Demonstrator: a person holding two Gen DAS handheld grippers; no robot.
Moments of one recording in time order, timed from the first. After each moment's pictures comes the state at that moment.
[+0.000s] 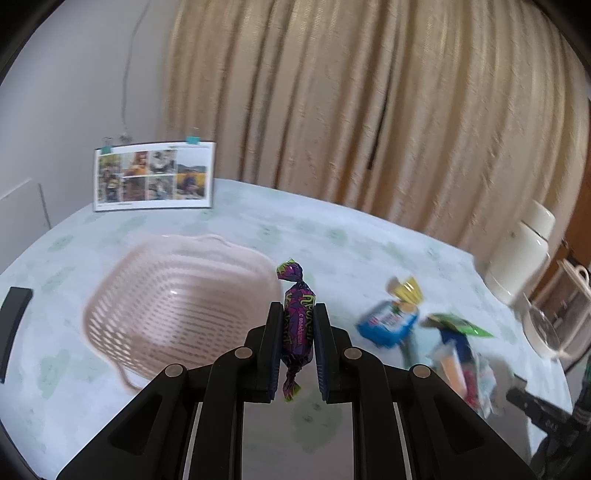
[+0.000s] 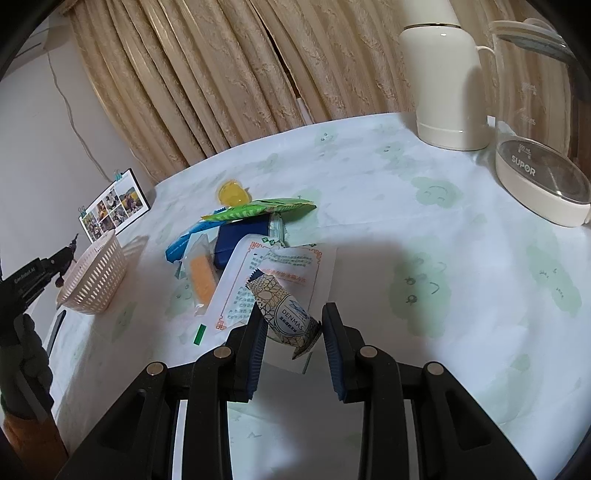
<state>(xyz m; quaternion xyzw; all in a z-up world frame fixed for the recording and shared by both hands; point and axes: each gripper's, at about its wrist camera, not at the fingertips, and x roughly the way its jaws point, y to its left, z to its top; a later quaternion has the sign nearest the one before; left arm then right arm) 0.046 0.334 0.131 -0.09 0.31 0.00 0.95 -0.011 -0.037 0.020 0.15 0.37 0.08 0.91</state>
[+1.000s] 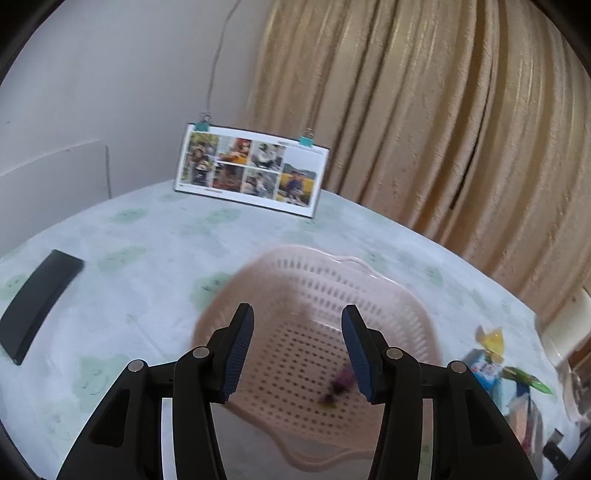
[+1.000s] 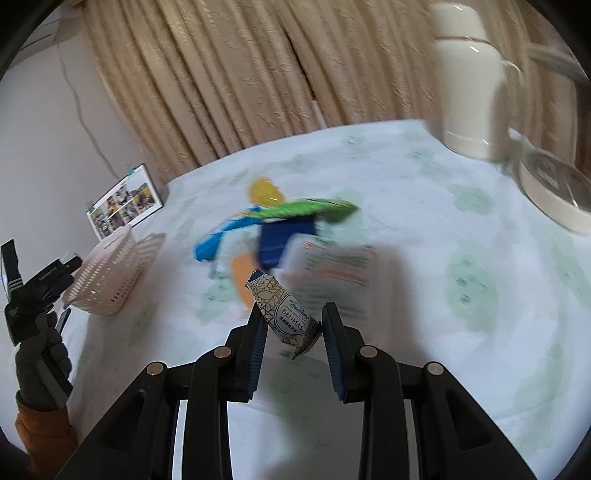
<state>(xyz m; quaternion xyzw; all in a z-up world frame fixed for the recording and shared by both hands) 0.053 0.429 0.103 -0.15 0.28 0.13 0.94 -0.007 0.010 0.032 0.14 0.36 0.09 0.92</state>
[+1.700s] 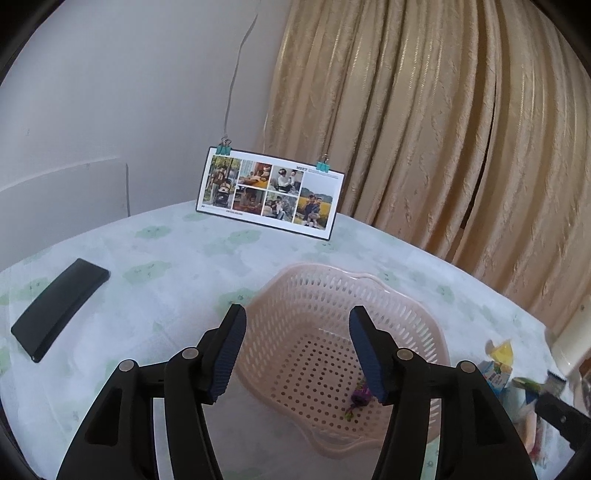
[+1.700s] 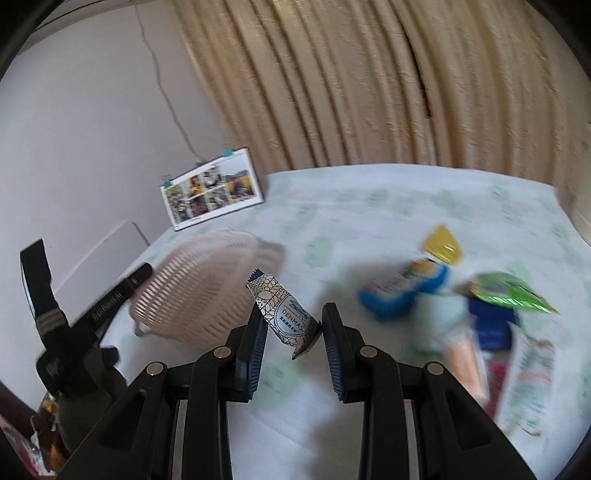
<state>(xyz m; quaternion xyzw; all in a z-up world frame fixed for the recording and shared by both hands) 0.033 0.434 0.109 -0.15 0.24 0.15 0.95 0.050 0.163 0.083 0.09 0.33 0.23 0.91</state>
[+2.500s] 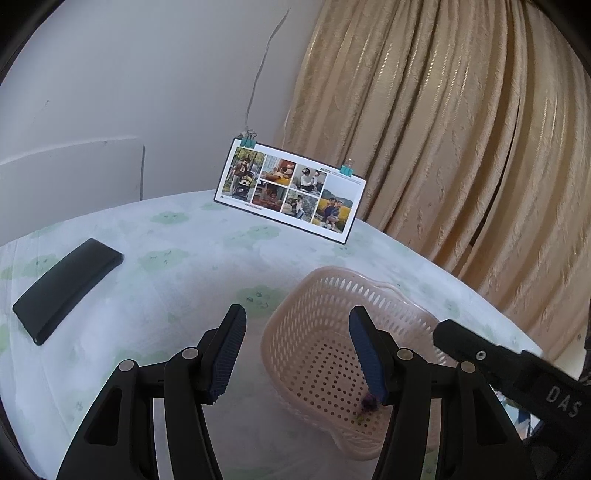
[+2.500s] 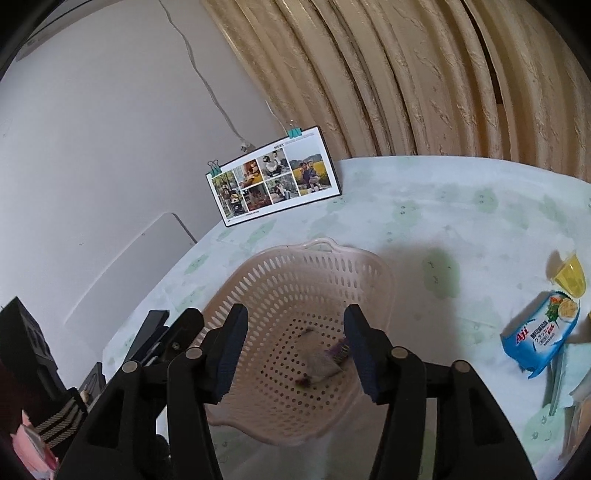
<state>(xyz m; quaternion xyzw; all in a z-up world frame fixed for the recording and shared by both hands) 0.025 0.451 0.108 -0.18 0.24 0.17 0.94 0.096 0.276 0.081 0.10 0.35 0.30 0.88</state>
